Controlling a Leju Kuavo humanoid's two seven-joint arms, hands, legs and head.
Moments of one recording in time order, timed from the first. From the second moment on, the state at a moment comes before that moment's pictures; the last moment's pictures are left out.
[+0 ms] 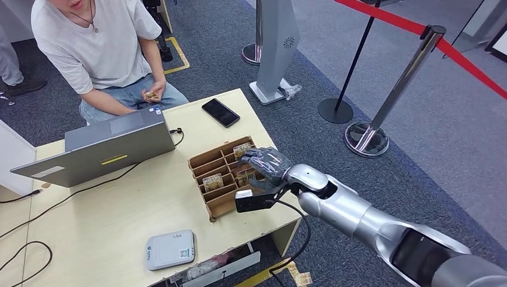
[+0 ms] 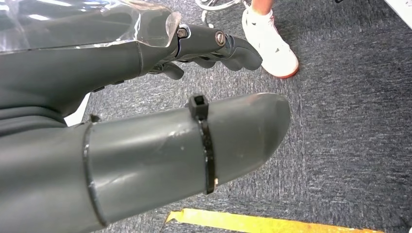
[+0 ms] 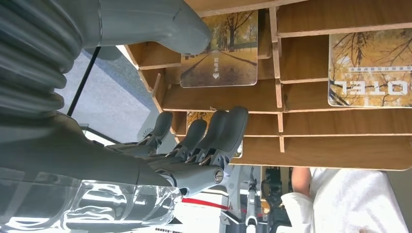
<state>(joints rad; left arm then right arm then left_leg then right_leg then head) -0.07 -0.17 0.88 -0.21 -1.03 0.53 -0.02 -0.35 -0.53 0.57 -1.30 0.74 -0.01 -0.14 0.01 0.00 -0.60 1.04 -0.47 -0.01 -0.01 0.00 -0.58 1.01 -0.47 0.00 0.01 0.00</state>
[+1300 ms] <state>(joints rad) -0.07 -0.18 0.88 -0.21 -1.03 0.53 -0.05 -0.31 -0.53 0.55 -1.30 0.74 -0.01 -0.13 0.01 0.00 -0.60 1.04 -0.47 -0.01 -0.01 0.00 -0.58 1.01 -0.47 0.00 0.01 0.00</state>
